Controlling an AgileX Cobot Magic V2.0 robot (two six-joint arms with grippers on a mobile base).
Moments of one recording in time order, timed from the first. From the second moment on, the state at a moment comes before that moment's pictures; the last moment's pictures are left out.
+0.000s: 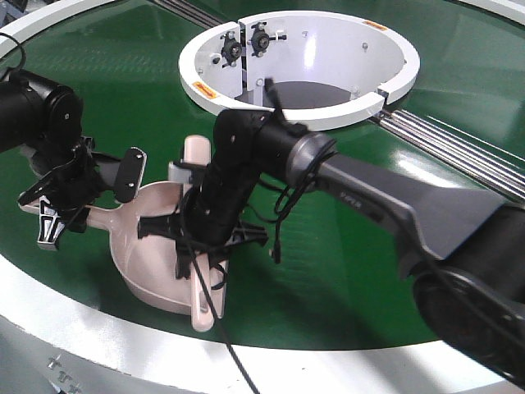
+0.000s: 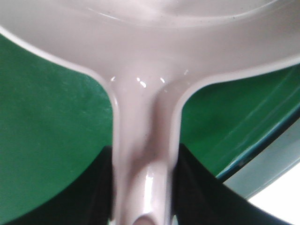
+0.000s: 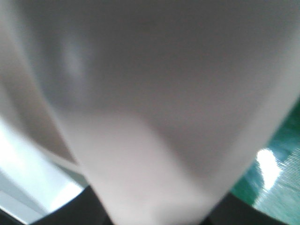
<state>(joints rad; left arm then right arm) -0.23 1.88 -1.48 0.23 1.11 1.31 0.66 2.25 -1.99 0.37 1.23 0.34</state>
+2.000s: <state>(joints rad) -0.23 1.88 -1.48 0.22 1.11 1.31 0.03 1.89 -1.28 0.01 1.22 -0.06</state>
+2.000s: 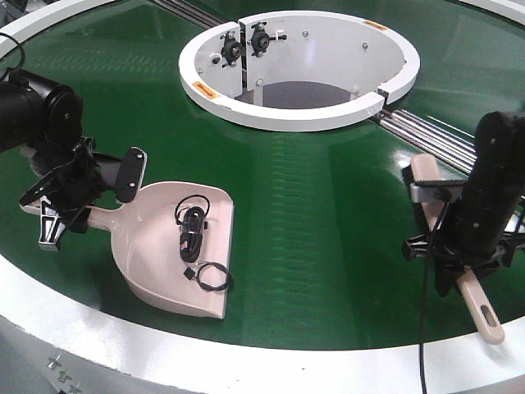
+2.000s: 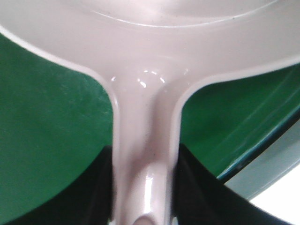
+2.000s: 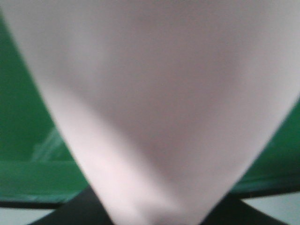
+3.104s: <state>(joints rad) -0.23 1.88 -1.48 0.22 1.11 1.31 0.05 1.82 -1.33 -0.04 1.20 -0.03</state>
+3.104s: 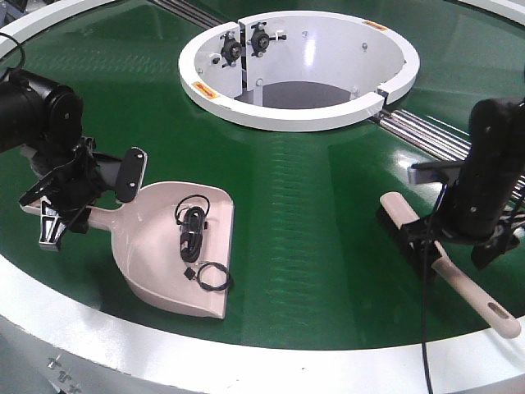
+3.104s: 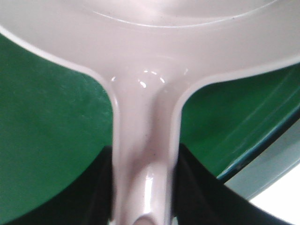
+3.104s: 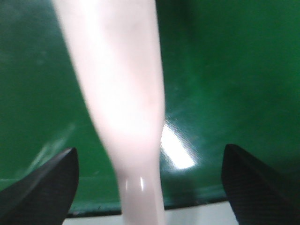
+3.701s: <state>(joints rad) -0.23 1.88 -1.48 0.22 1.11 1.31 0.05 1.13 -1.07 -0.04 0.88 -0.05</state>
